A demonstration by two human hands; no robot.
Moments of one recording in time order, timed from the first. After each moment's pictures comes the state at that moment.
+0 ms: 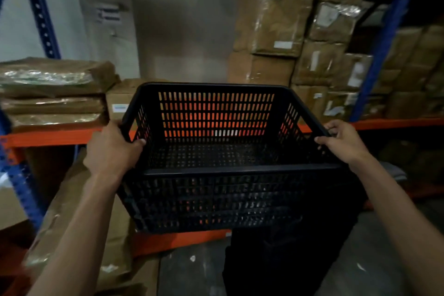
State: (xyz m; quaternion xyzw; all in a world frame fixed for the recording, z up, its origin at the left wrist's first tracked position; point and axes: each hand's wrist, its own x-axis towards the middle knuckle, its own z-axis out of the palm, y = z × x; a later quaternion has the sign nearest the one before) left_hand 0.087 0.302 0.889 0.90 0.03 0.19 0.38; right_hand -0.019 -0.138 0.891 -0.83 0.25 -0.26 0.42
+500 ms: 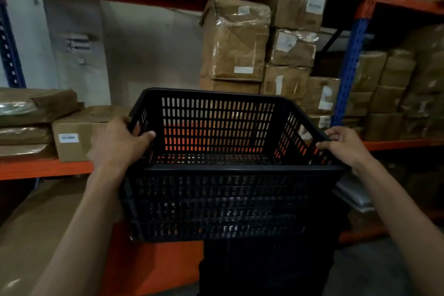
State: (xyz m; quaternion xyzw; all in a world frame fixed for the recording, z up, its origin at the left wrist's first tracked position) left_hand 0.092 0.095 0.939 0.88 -0.02 0.22 0.42; right_hand -0.028 -0.344 0.930 -0.81 0.24 -0.30 0.45
